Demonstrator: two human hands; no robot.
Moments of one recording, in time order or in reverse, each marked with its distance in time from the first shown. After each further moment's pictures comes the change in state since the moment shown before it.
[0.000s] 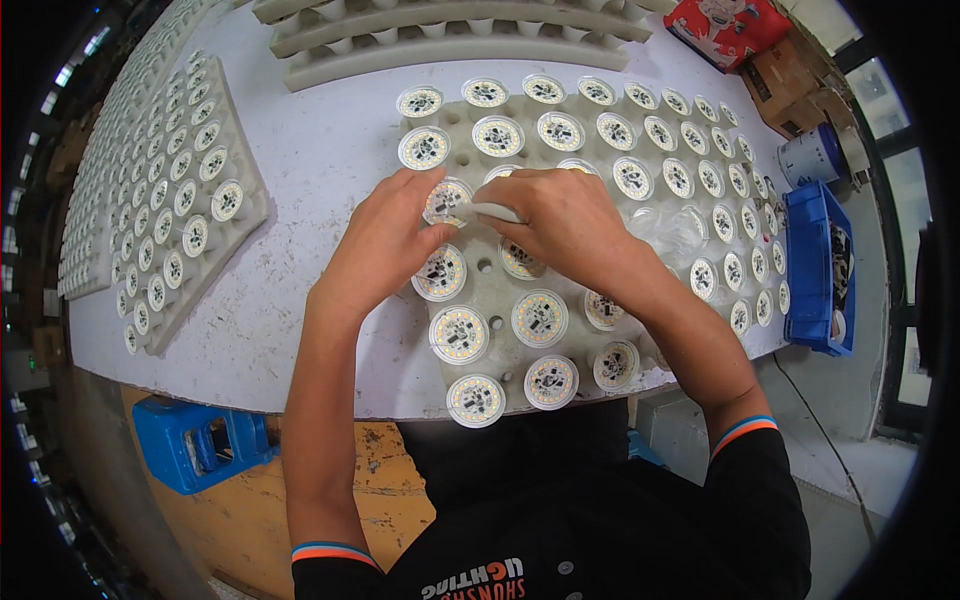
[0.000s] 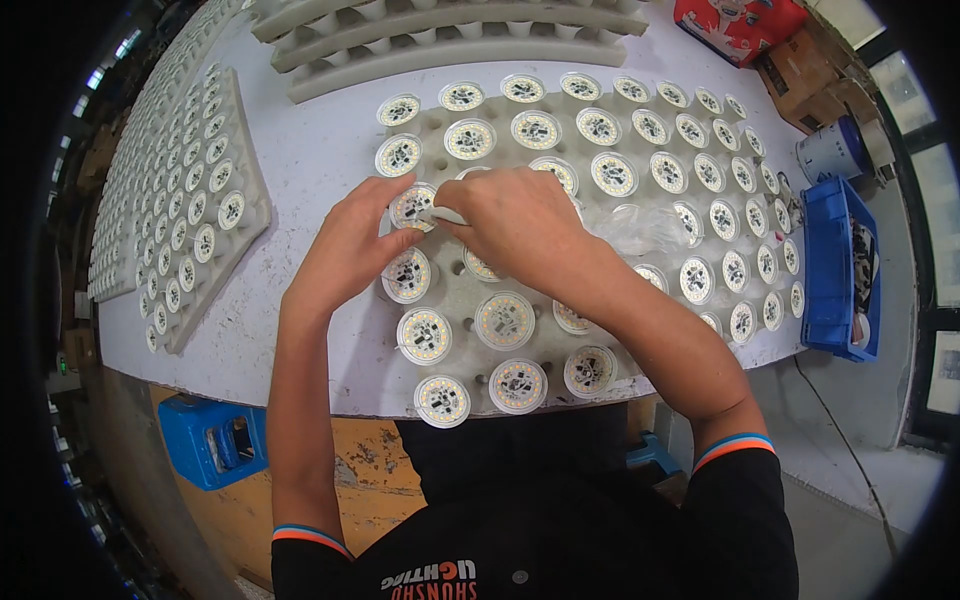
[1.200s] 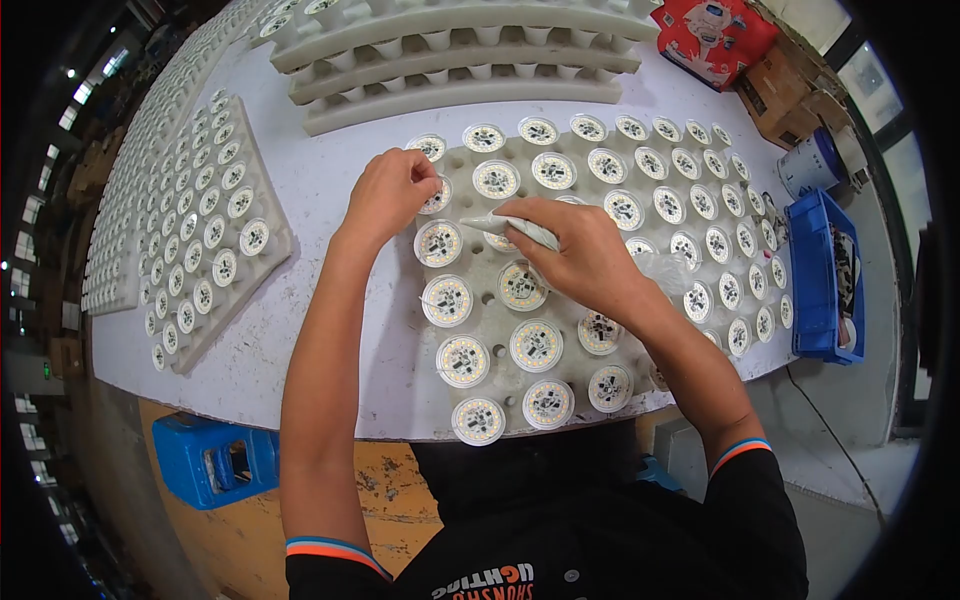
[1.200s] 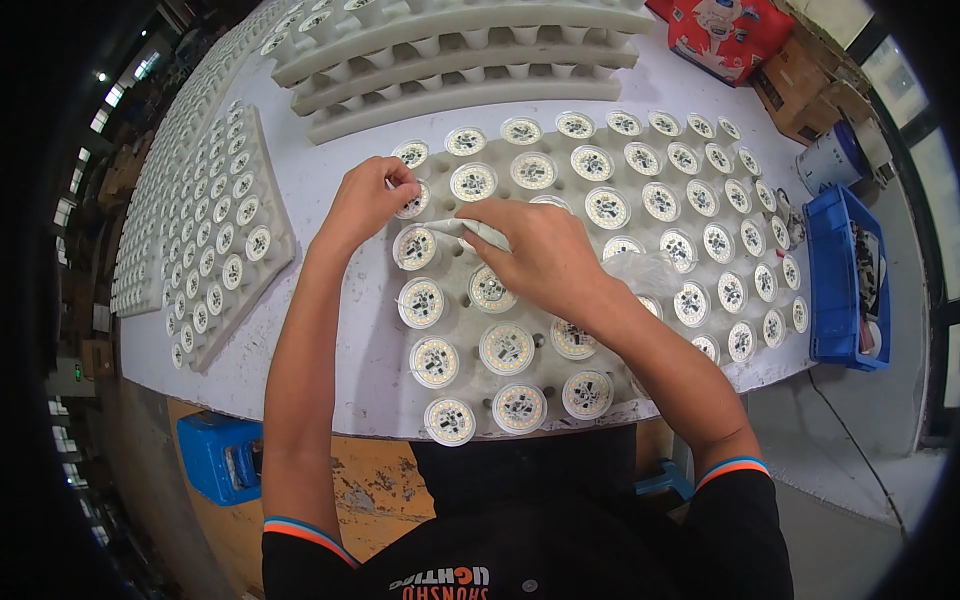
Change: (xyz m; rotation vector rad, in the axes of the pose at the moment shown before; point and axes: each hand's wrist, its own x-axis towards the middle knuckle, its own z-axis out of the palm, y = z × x) left_hand 0.081 -0.028 -0.016 0.072 0.046 -0.185; right_hand -0.016 0.015 0.000 0.336 0.273 0.069
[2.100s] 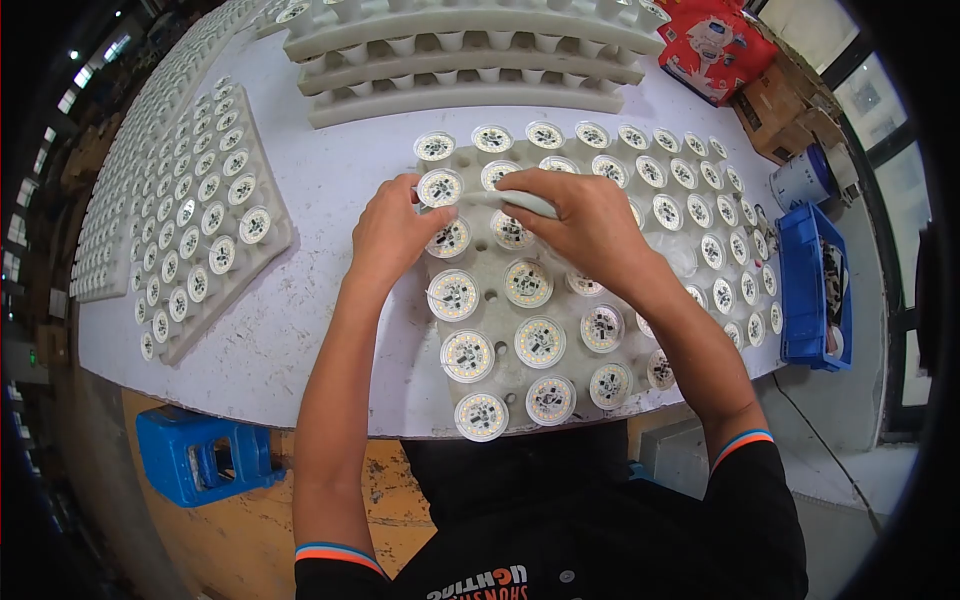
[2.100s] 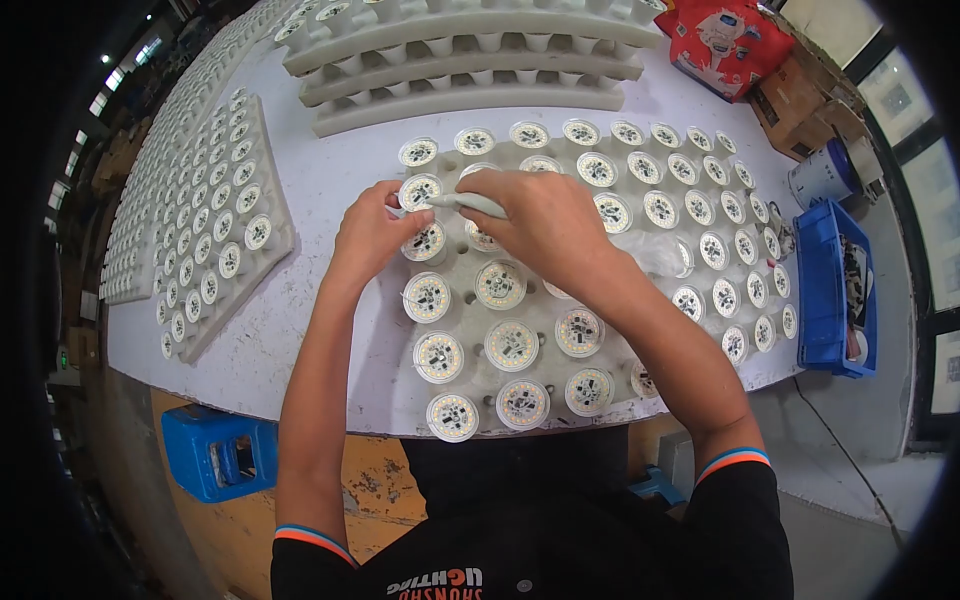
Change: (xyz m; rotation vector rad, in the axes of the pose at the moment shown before) left_hand -0.044 -0.005 0.020 -0.068 0.146 -0.124; right_hand 0.026 -0.011 -0.011 -0.217 -0.010 -0.094
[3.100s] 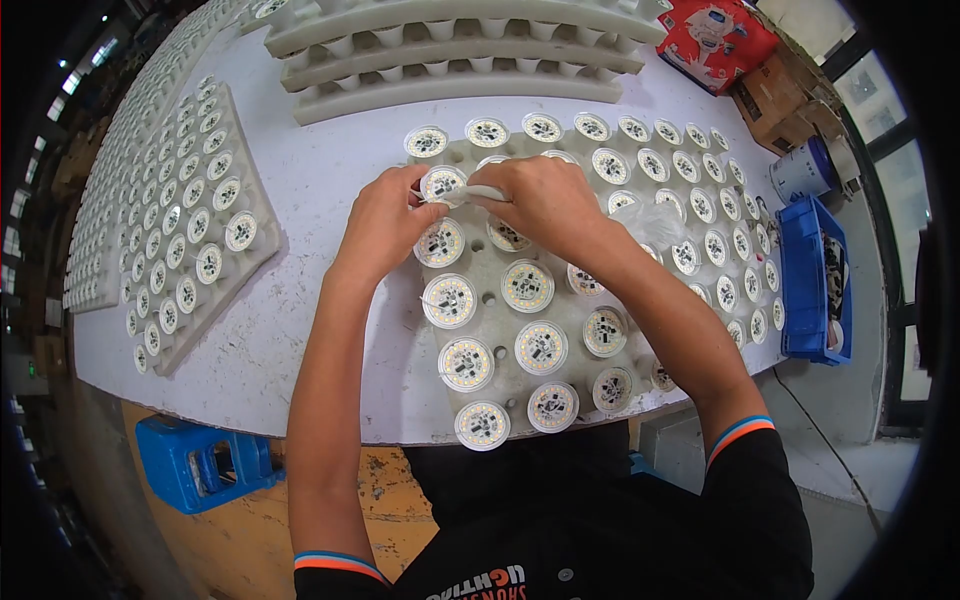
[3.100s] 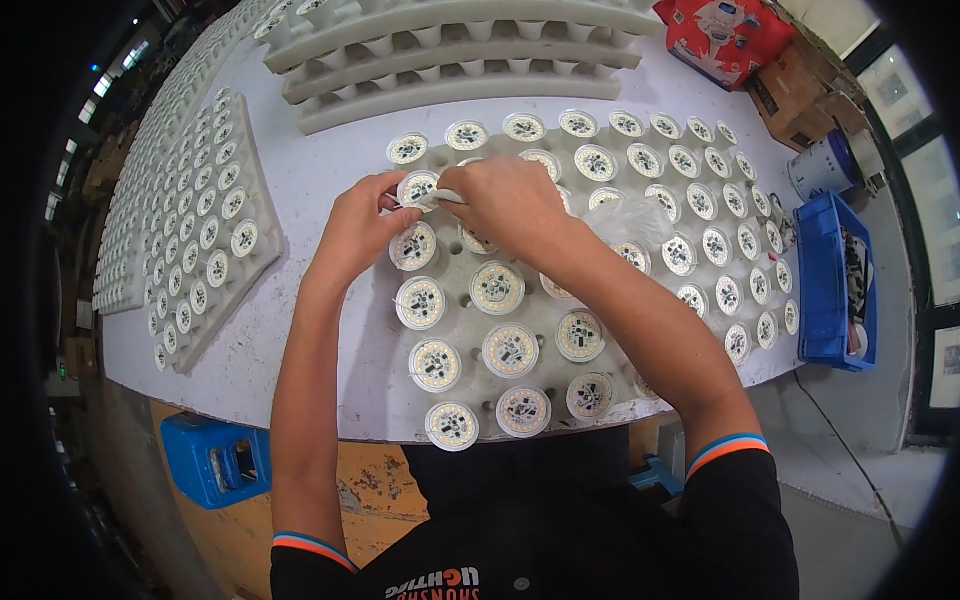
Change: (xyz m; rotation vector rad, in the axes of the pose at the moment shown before) left_hand 0.007 0.011 -0.014 -0.096 -0.152 0.115; right_hand 0.031 0.011 0.030 -0.195 -0.251 0.084
